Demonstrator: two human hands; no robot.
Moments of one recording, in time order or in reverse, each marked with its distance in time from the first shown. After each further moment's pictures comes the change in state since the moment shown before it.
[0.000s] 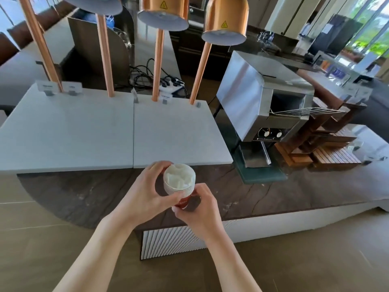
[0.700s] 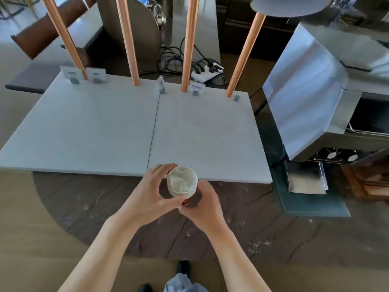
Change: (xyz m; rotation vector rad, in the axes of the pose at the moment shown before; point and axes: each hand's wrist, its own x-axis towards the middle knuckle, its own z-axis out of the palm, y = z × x) left_hand 0.110 -0.098 0.013 0.135 0.060 -0.226; right_hand 0.157 0.080 0.061 0.010 -0.261 0.034
